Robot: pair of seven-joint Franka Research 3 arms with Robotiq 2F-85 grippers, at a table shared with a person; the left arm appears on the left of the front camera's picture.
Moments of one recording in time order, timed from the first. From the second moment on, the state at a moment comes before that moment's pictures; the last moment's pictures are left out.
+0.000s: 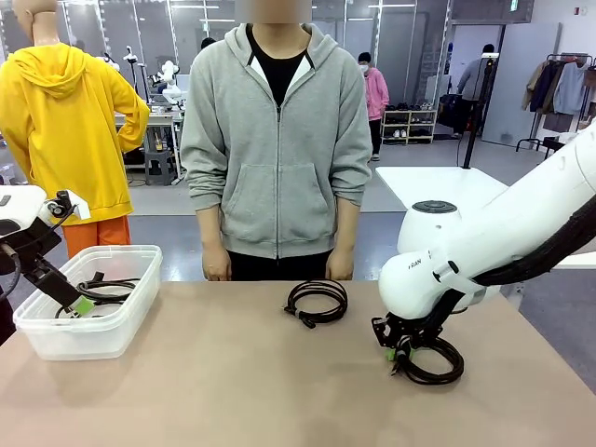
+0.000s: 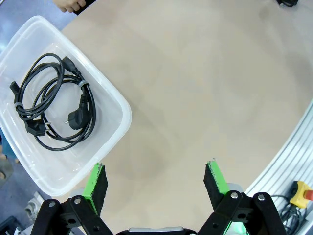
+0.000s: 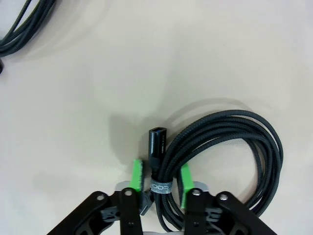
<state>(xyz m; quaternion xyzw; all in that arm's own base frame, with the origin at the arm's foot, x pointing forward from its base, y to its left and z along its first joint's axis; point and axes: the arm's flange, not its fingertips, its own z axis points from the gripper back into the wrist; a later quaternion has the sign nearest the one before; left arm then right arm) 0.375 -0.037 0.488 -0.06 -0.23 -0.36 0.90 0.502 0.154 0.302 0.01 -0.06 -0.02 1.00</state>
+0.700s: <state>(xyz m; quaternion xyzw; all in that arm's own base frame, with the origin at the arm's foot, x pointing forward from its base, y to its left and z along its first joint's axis) 0.375 -0.037 0.488 -0.06 -0.23 -0.36 0.90 0.493 0.159 0.367 0.01 -0.09 -0.01 1.00</state>
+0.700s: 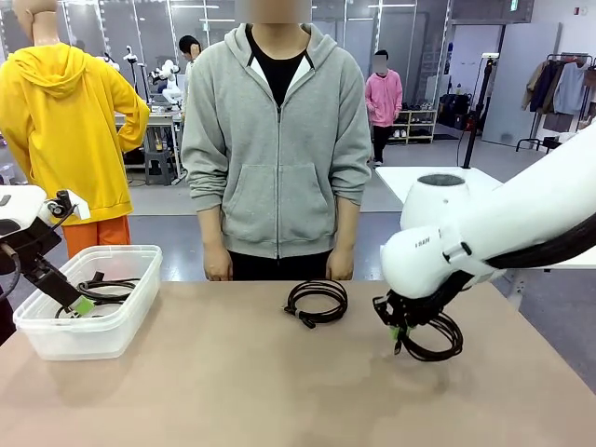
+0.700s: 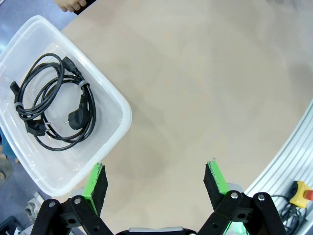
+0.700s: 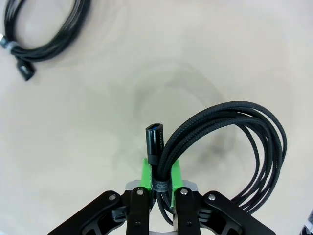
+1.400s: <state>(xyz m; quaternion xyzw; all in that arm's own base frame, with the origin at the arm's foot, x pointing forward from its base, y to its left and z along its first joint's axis) 0.375 -0.037 0.488 -0.06 -0.23 -0.36 0.90 0.460 0.294 0.397 0.06 -0.06 0.07 0.99</state>
